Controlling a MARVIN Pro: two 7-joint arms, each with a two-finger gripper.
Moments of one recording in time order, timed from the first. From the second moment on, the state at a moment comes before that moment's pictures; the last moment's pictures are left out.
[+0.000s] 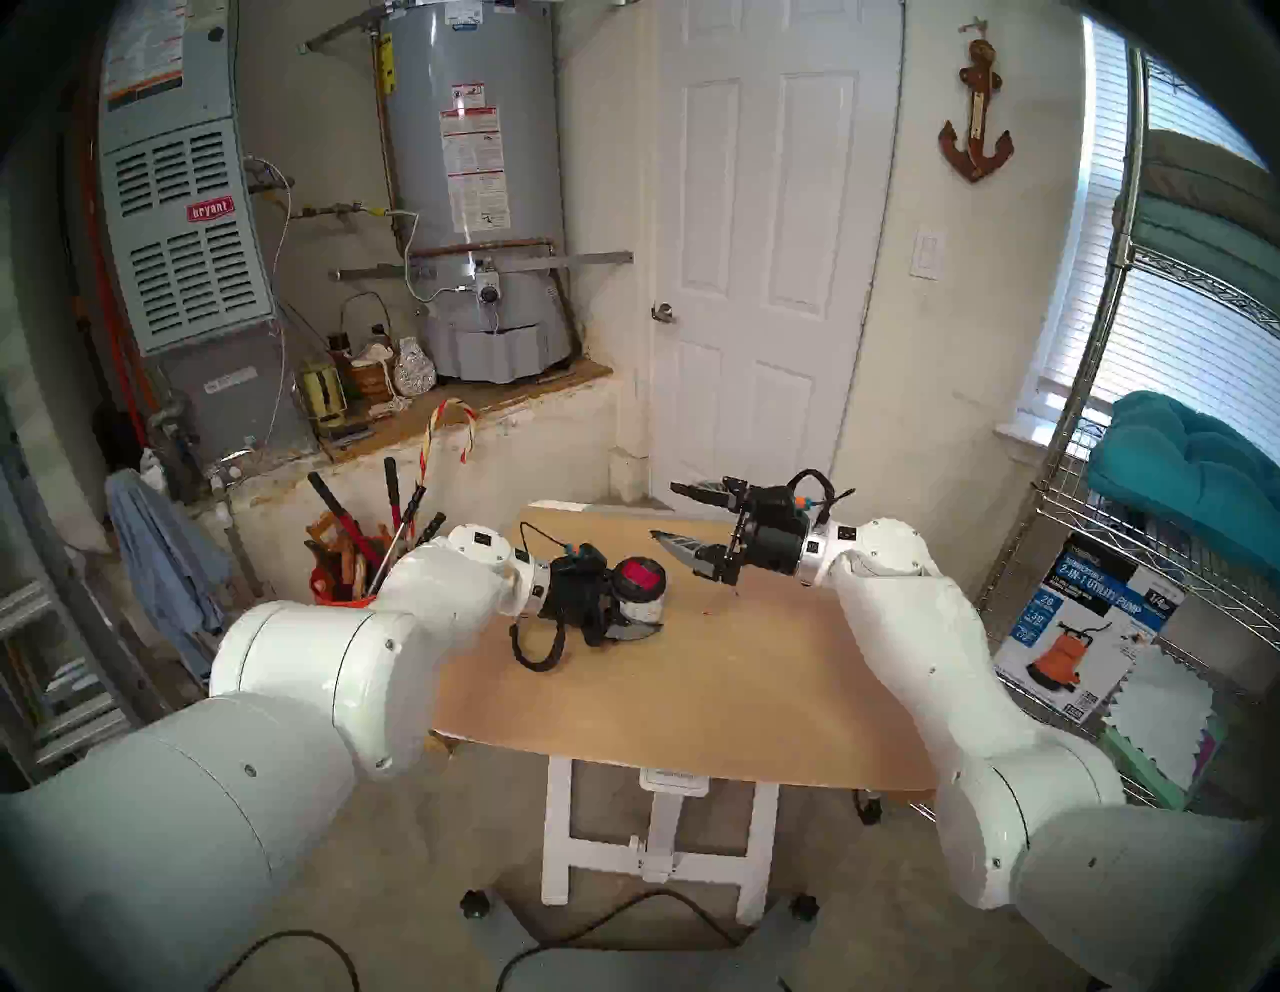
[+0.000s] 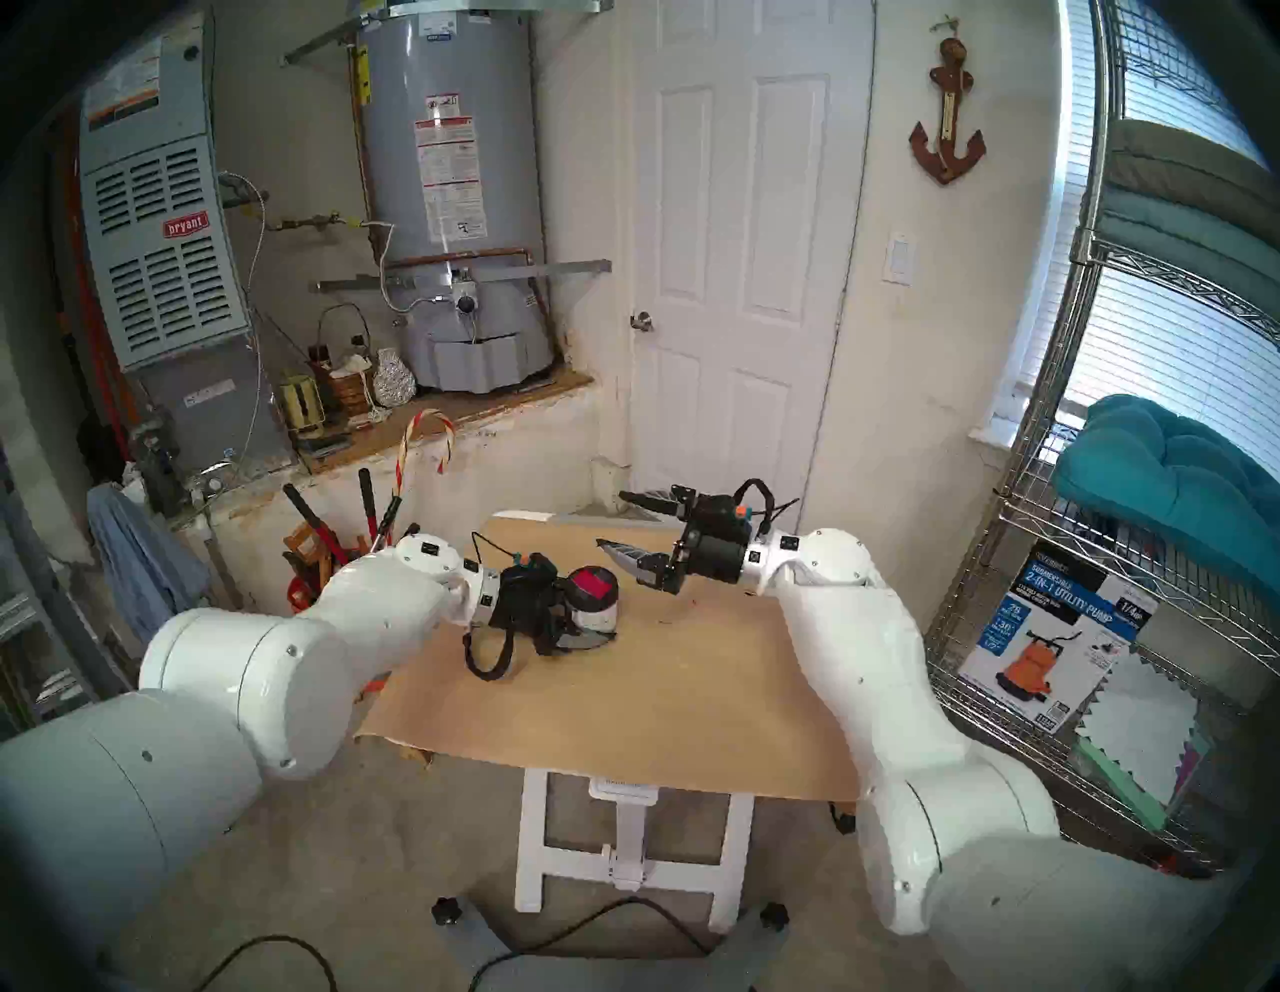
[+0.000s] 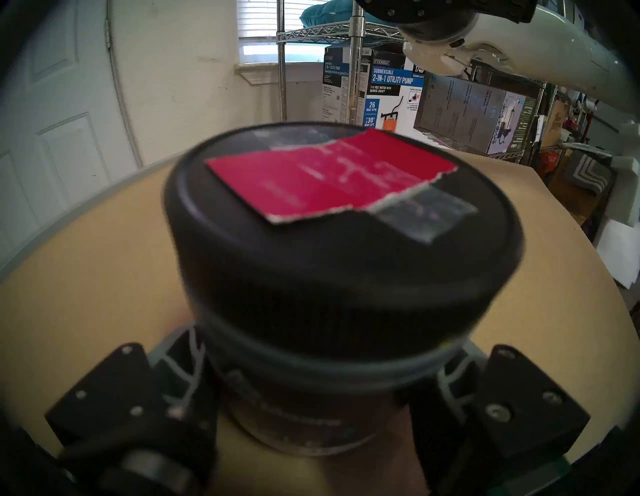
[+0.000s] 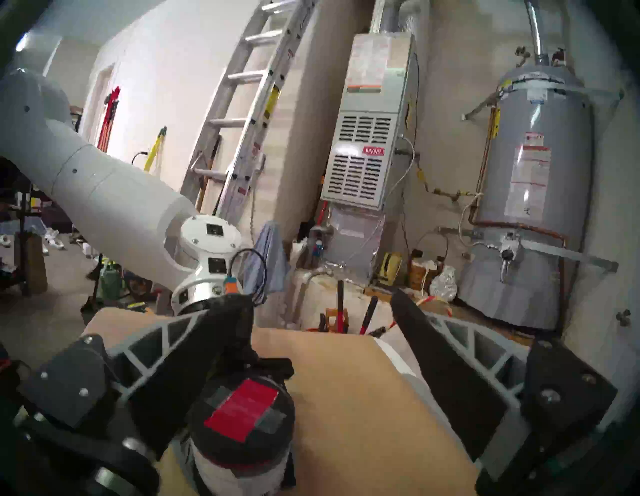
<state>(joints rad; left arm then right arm) 0.59 -1.51 -1.55 -0.13 0.42 -0.30 -1.22 -0.92 -1.37 1.45 -0.89 0.15 -0.26 1.24</state>
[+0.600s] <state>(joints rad) 0.59 -1.51 -1.55 -0.13 0.42 -0.31 -1.21 -1.03 -1.31 1.43 -1.13 0.05 0.10 1.20</state>
